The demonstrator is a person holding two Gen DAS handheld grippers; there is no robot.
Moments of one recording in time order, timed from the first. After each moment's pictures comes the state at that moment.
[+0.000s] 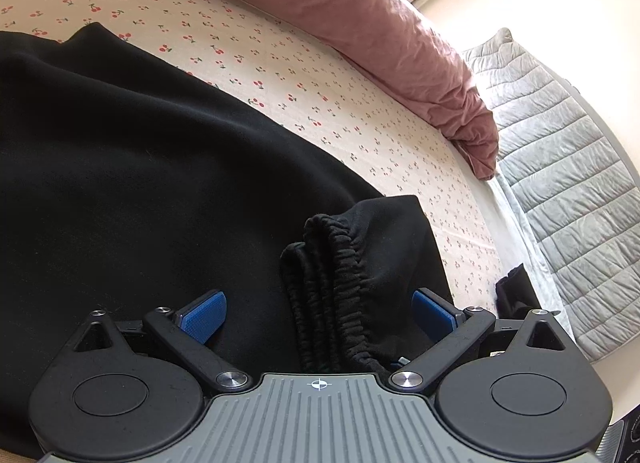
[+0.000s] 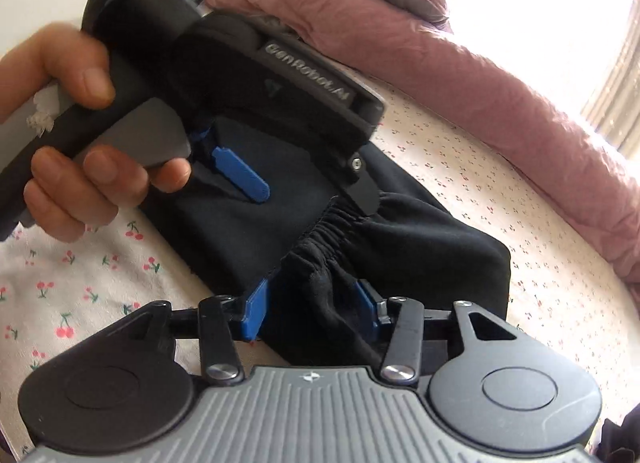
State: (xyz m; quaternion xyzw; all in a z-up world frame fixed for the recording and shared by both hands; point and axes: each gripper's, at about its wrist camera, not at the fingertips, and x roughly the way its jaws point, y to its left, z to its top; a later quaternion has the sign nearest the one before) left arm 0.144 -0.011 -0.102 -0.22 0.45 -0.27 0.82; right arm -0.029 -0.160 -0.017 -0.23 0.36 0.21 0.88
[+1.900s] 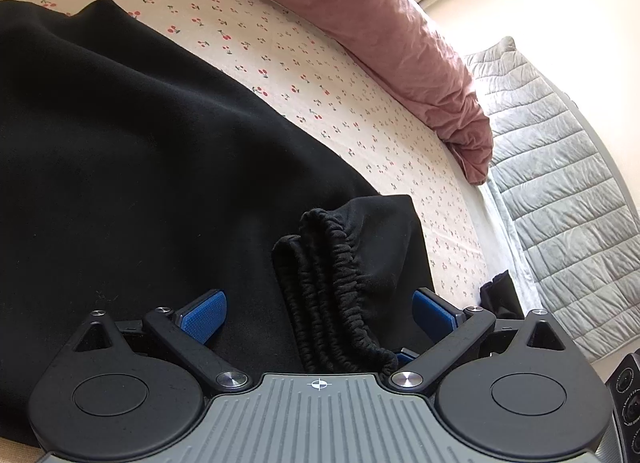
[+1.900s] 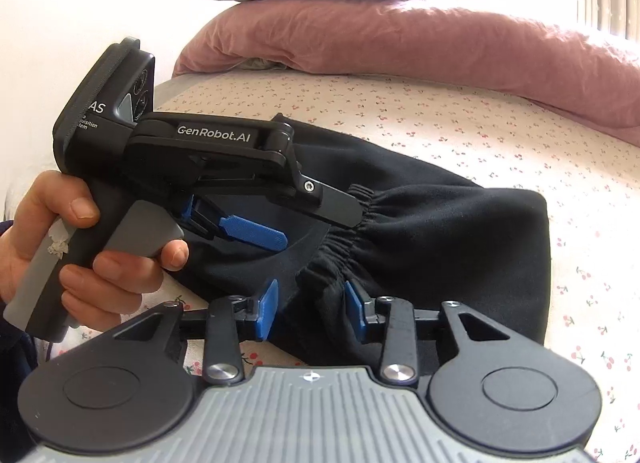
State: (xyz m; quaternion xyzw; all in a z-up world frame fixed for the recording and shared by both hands) left arm 0.142 -0.001 -0.105 -0.26 0.47 -0.28 0.80; right arm 0.005 -0.208 0.001 -0.04 0.38 0.23 0.90
